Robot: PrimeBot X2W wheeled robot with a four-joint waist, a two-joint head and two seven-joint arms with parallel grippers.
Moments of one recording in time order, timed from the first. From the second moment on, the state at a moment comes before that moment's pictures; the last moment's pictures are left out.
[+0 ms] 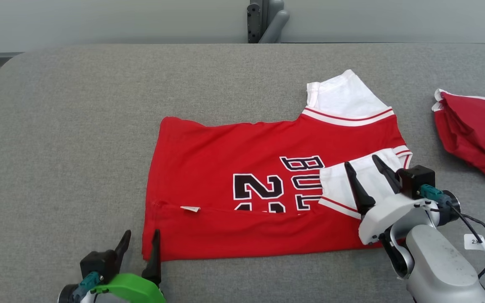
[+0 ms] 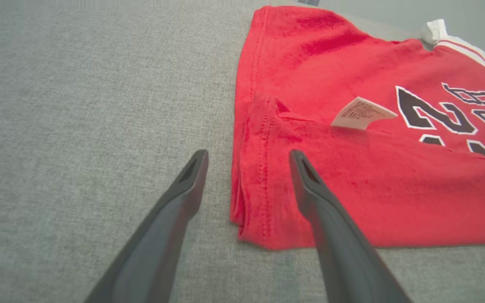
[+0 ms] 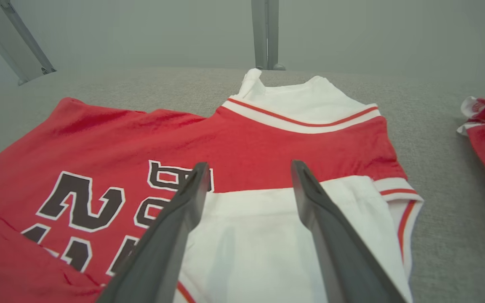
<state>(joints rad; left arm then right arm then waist) -0.10 0.05 -0.12 0.56 -0.28 -0.13 -0.26 -0.41 -0.16 0.27 0.66 0.30 0.13 -0.26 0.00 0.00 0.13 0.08</state>
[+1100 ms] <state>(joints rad) -0.81 0.18 -0.23 0.97 -0.29 -0.13 -0.26 -0.74 -0.18 0.28 0.58 0.26 0.13 -0.26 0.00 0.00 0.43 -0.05</state>
